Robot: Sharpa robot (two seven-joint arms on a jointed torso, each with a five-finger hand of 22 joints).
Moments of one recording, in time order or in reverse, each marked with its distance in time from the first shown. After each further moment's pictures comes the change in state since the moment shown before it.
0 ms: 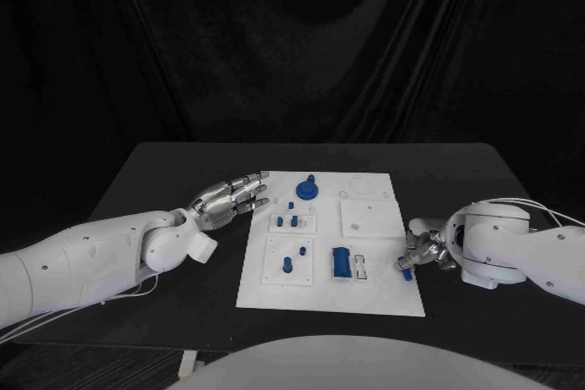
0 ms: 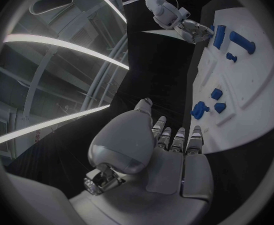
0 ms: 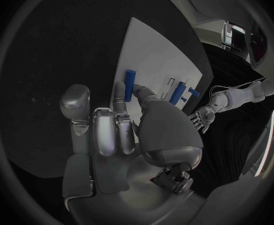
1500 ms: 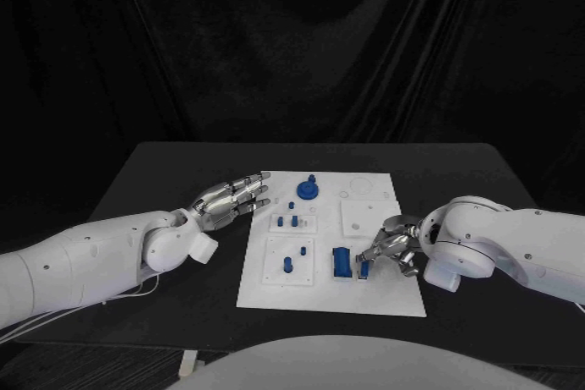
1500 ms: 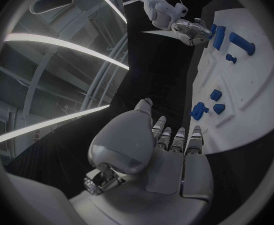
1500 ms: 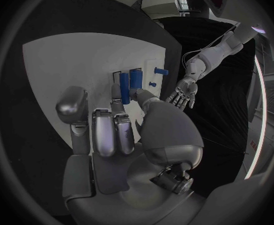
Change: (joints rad) left arm -0.001 0.002 0.000 0.001 0.000 0.004 -0.002; left_hand 0.000 0.000 0.003 -0.003 0.000 -0.004 0.004 0.000 0.000 0.003 0.003 0.000 0.000 0.000 0.000 0.000 0.000 0.000 0.000 0.000 0.000 0.000; right arm 0.029 0.090 -0.010 0.003 0.470 -0.139 0.020; right_hand -0.092 0.017 0.131 -0.040 0.063 0.002 0.005 -0.076 -0.174 -0.004 0.007 0.000 0.001 0.002 0.010 0.003 0.008 -0.001 0.011 0.011 0.053 0.000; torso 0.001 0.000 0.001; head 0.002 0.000
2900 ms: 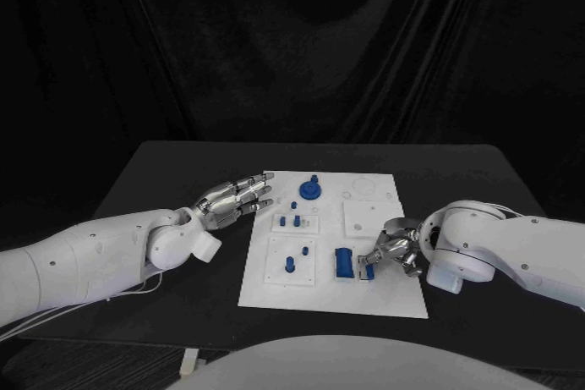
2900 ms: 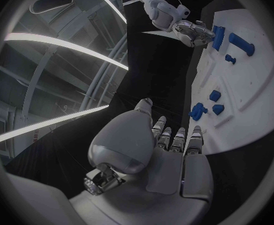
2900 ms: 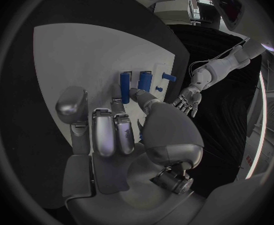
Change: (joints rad) left arm 0.000 0.004 0.000 -0.006 0.000 0.006 -0.010; left_hand 0.000 0.000 0.003 -0.003 0.000 0.000 0.000 0.000 0.000 0.000 0.000 0.000 0.000 0.000 0.000 0.000 0.000 0.000 0.000 0.000 0.000 -0.001; right arm -0.014 0.016 0.000 -0.012 -0.121 0.027 -0.001; right_hand -0.066 0.010 0.064 -0.050 -0.113 -0.001 -0.006 0.011 -0.003 -0.002 0.002 0.000 -0.001 -0.001 0.003 0.000 -0.002 0.000 0.000 0.000 0.000 0.000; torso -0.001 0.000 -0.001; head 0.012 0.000
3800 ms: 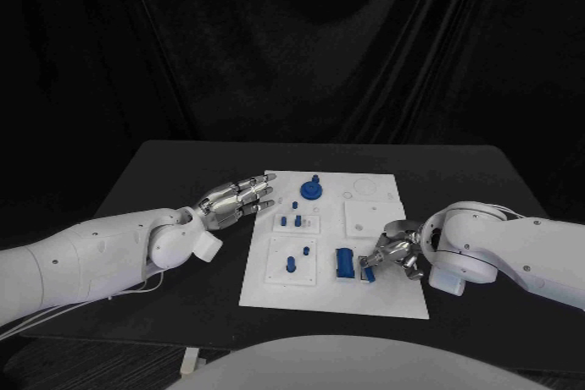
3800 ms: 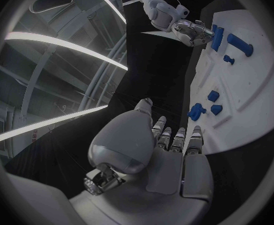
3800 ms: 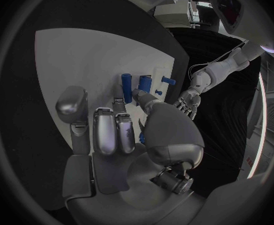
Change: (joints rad) left arm 0.000 0.002 0.000 -0.003 0.000 0.005 -0.011; left_hand 0.000 0.000 0.000 0.000 0.000 0.000 0.000 0.000 0.000 0.000 0.000 0.000 0.000 0.000 0.000 0.000 0.001 0.000 0.000 0.000 0.000 0.000; right arm 0.000 0.000 0.000 0.003 -0.001 0.029 -0.002; right_hand -0.068 -0.023 -0.040 0.068 -0.151 0.006 -0.006 0.003 -0.022 0.006 -0.006 0.000 0.000 0.000 0.000 0.000 -0.017 0.000 0.000 0.000 -0.006 0.000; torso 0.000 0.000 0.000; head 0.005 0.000
